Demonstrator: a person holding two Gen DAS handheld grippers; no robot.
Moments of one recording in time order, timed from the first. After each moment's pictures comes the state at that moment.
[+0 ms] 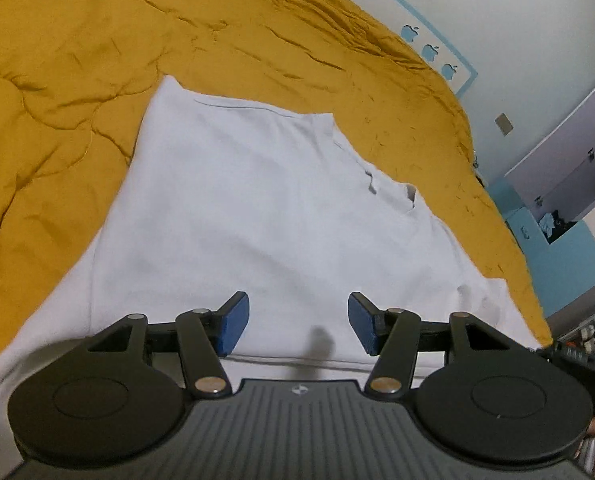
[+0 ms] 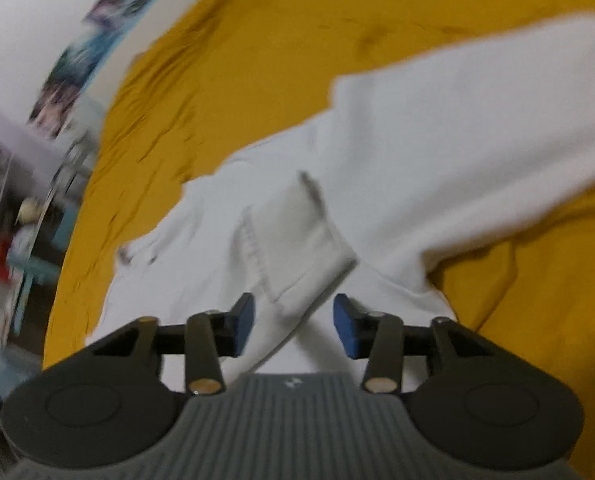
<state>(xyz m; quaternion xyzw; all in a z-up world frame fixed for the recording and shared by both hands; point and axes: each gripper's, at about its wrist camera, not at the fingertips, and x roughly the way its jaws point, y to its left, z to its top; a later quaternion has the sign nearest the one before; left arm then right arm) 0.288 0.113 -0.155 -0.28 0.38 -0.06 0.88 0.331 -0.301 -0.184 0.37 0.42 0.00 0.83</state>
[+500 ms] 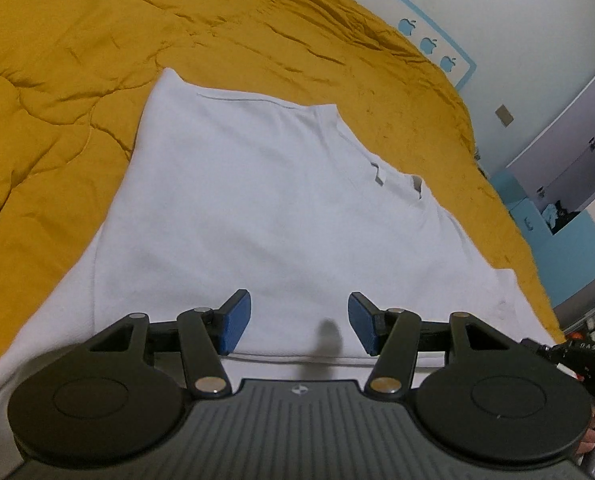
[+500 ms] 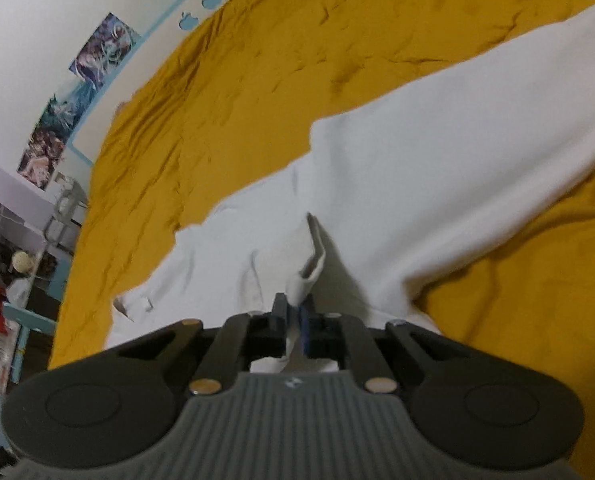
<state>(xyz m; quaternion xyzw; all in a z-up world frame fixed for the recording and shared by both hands) 0.280 0.116 -0.161 -0.27 0.39 -0.06 0.88 0.320 -0.298 -0.175 0.35 0.38 -0.04 0.86</state>
